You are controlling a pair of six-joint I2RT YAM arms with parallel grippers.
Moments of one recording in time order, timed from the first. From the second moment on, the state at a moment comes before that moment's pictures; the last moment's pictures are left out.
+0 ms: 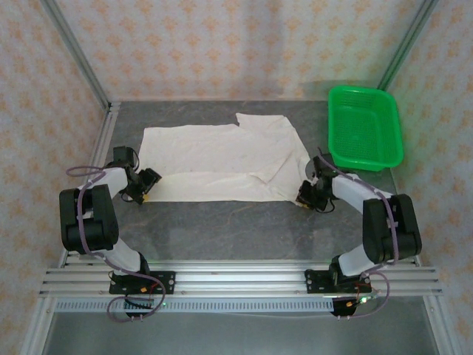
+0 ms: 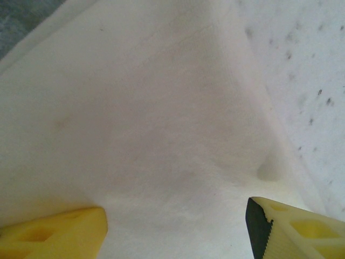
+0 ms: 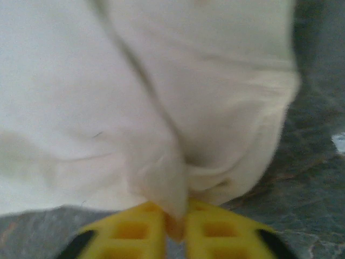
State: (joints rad) left arm 0.25 1.60 0.84 -0.48 0.22 -0.75; right arm 0.15 1.51 0.78 -0.60 -0.26 0.63
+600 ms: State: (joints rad) left arm 0.26 1.51 0.76 -0.50 0.20 -0.70; right arm 0.15 1.36 0.82 -0.91 -0.02 0.64
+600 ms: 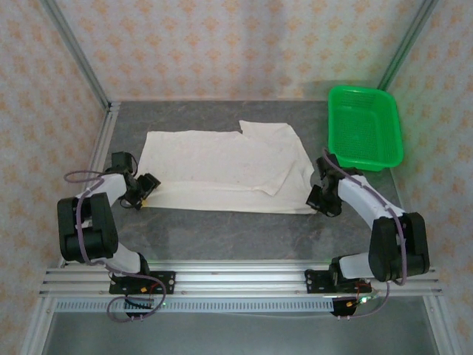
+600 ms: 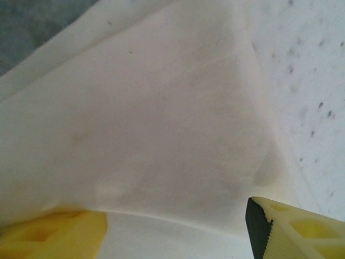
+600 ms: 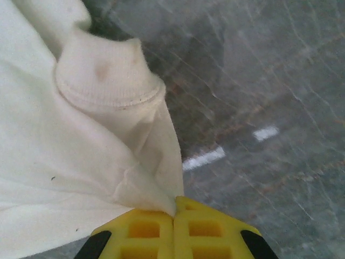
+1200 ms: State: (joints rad) left arm 0.26 1.24 0.57 -0.64 0.18 -0.71; right arm 0.15 1.31 0.77 -1.00 0.06 0.79
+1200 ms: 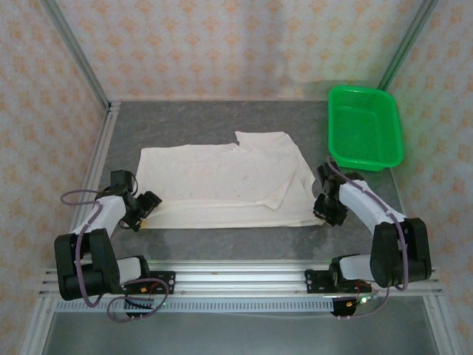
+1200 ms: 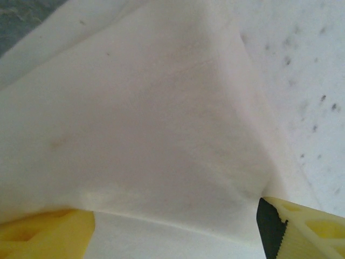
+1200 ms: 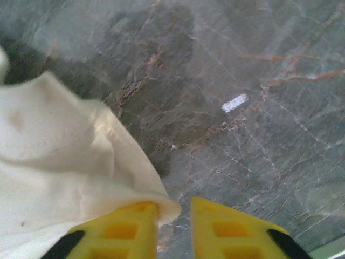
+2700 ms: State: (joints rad) left arm -0.33 0.99 0.96 -0.82 -0.08 -0.72; right arm 0.47 1.63 0.95 -0.68 -0.37 0.97
